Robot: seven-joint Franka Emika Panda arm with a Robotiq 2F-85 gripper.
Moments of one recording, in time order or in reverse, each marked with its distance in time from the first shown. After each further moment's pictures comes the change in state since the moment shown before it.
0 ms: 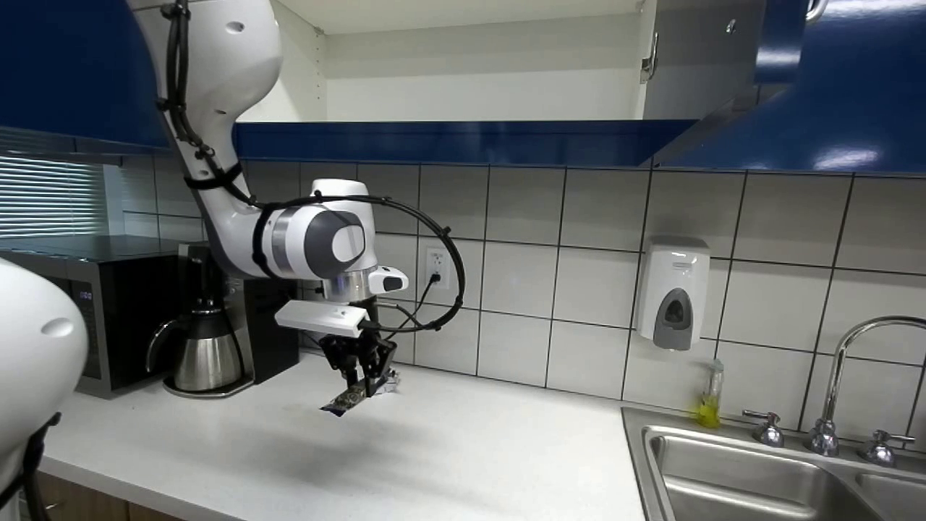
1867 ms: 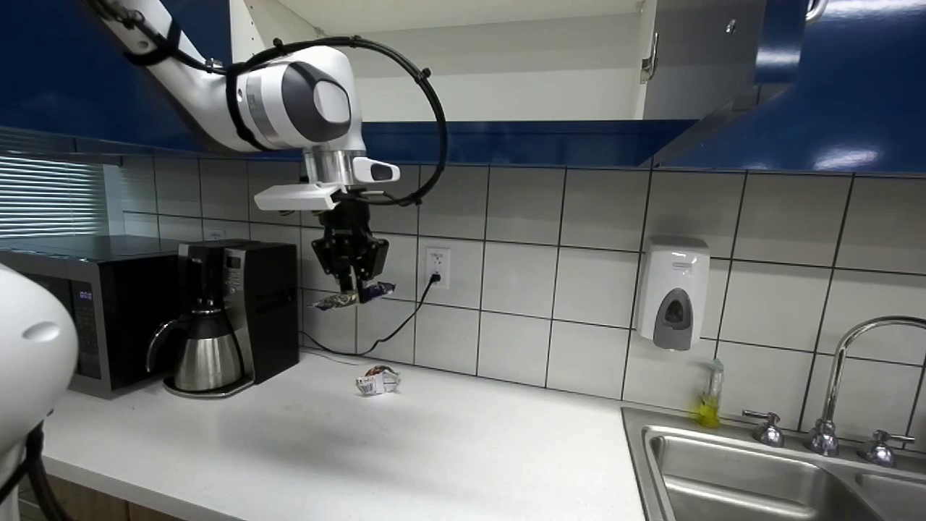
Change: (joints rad) arm -0.053 -0.390 0.090 0.110 -0.017 -0.500 0.145
